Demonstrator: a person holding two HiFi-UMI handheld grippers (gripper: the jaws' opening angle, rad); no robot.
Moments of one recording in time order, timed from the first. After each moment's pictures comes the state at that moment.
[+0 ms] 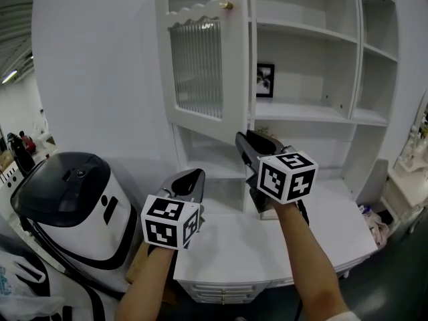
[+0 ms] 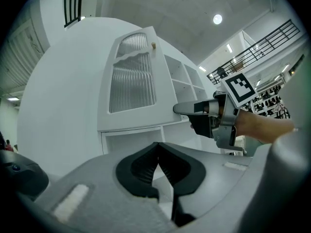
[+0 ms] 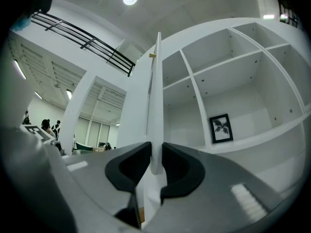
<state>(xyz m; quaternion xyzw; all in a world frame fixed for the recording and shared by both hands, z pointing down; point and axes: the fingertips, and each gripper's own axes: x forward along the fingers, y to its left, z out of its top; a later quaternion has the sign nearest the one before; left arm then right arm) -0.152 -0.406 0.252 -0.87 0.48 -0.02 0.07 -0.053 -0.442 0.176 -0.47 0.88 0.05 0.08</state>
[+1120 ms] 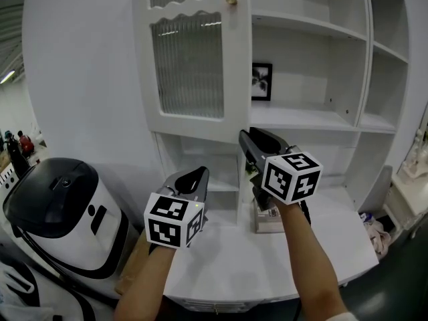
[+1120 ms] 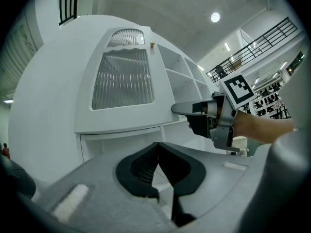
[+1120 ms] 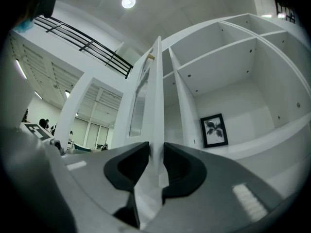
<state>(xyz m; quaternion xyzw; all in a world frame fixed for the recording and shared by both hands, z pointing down) -0.097 -0.486 0.251 -0.88 0.47 -0.02 0.08 0.000 -0.521 0.175 -0.47 0.88 0.06 0.10</state>
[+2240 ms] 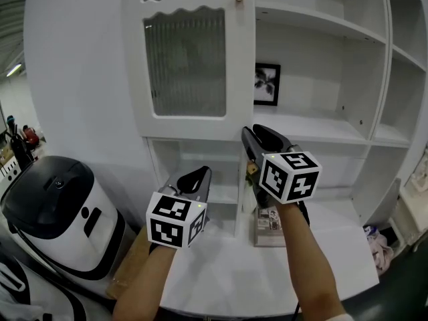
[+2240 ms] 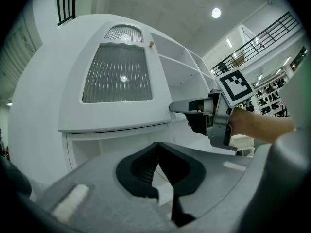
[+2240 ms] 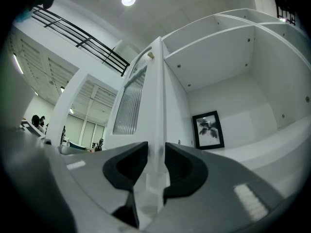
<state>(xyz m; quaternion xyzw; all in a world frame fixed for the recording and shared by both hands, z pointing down) -0.079 -0.543 0.255 -0.87 0.49 -0.03 0.08 0.019 -0.587 0.173 -0.48 0.87 0.07 0.09</state>
